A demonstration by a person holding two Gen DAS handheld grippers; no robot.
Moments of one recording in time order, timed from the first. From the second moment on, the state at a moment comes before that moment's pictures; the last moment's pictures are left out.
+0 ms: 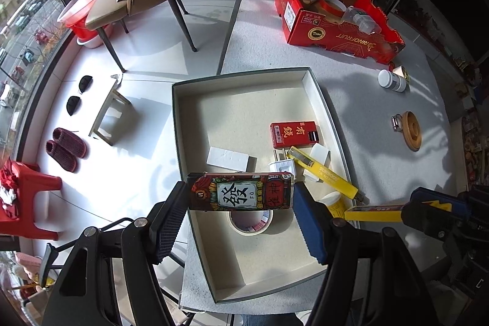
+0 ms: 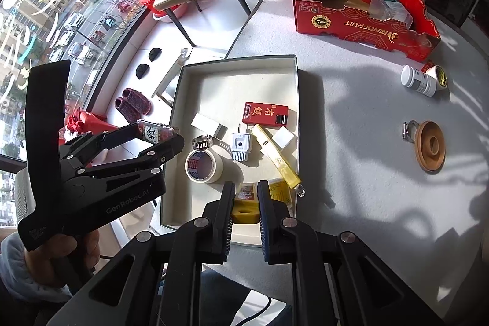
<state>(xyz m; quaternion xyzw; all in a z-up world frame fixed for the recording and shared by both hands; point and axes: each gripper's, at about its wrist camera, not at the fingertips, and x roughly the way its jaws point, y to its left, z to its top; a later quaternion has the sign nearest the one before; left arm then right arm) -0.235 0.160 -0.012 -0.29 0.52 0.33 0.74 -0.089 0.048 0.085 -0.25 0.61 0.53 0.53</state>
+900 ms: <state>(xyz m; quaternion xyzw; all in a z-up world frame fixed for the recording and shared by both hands) -0.222 0.174 -0.030 -0.29 0.53 0.33 0.72 -0.124 0.068 0.058 -0.30 0.63 0.57 0.44</state>
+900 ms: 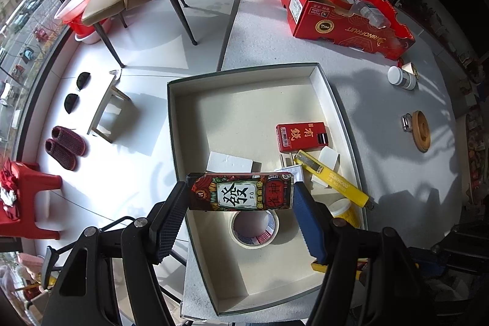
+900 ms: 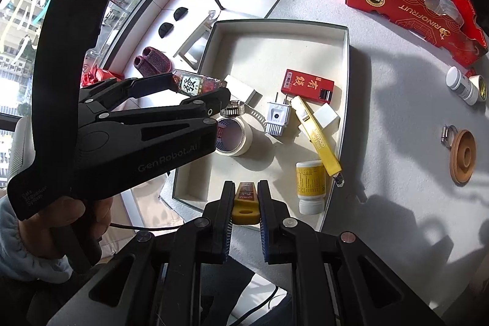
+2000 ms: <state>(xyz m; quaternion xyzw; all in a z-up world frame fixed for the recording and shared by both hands) -0.187 0.170 -0.069 -0.33 0.57 0.29 0.70 0.001 -0.063 -0.022 -0.20 0.76 0.26 0.56</state>
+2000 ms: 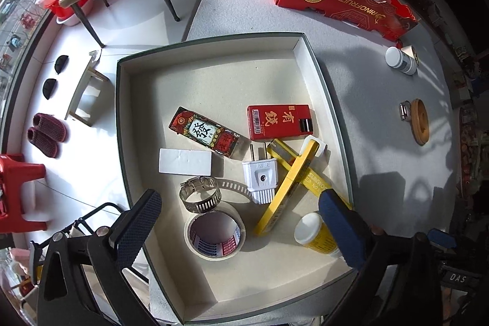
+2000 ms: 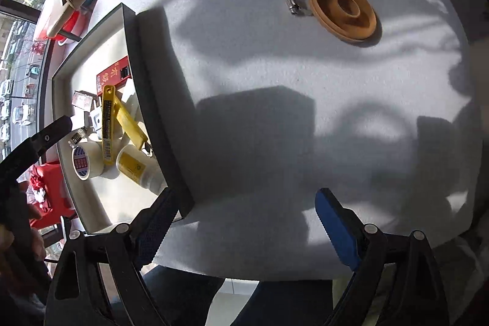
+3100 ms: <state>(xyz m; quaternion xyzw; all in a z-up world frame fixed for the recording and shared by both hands) -0.111 0.075 -0.045 -0.33 0.61 0.32 0.64 0.237 -0.015 -0.128 -0.25 0.73 0.21 0.60</state>
